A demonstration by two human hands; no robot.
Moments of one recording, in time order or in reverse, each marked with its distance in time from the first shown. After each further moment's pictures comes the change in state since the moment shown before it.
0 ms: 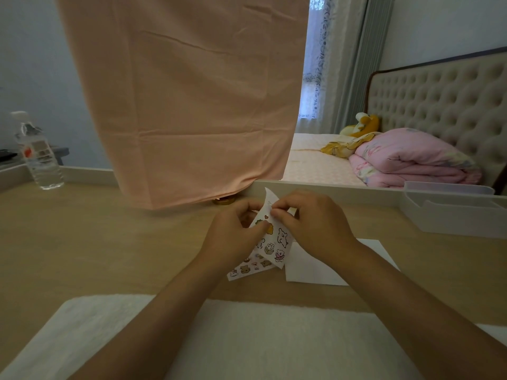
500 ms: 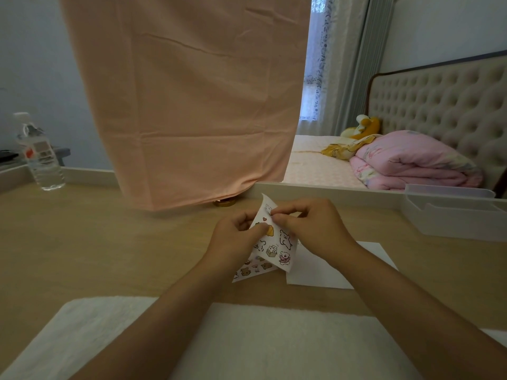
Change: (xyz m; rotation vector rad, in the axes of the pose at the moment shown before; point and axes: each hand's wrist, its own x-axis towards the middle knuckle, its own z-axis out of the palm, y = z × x) left_hand -0.005 0.000 0.006 -0.332 -0.043 -0.233; right_hand 0.003 0.007 0.007 0.520 -0.068 0.276
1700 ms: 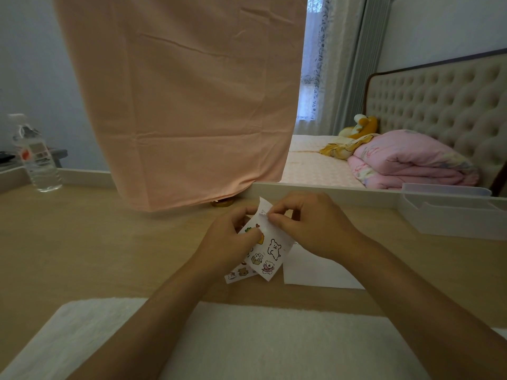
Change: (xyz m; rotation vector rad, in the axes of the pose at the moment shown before) left_hand -0.001 0.006 -0.011 0.316 -0.070 0.160; right_hand -0.002 -0.016 -0.016 -0.430 -0.121 -0.258
